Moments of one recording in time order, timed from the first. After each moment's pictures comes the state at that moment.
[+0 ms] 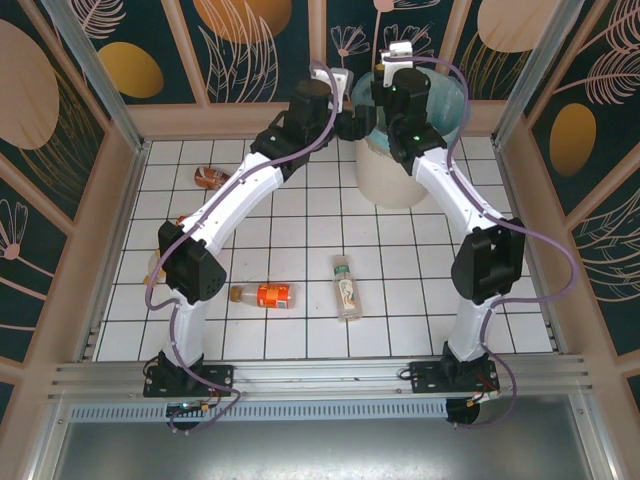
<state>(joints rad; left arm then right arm) -0.66 2.08 2.19 -0.38 0.03 -0.33 0.39 1.88 1.82 0.07 0.37 -0.16</state>
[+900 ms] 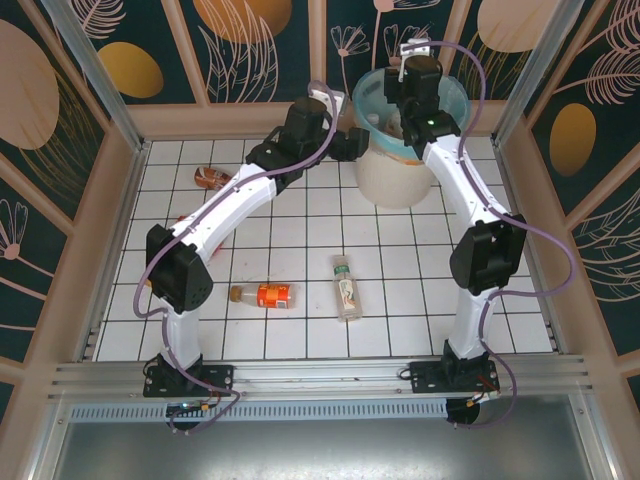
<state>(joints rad) -0.66 1.96 1.95 -0.35 0.03 -0.30 0.31 1.94 2.00 -0.22 0.32 -0.01</state>
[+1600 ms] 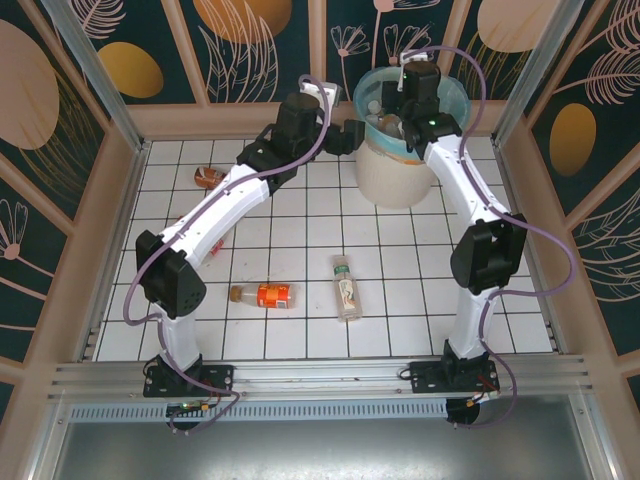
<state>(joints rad) -0.66 1.90 1.93 -0.34 -0.02 -0.30 0.29 1.96 2.00 -0.36 0.21 0.08</state>
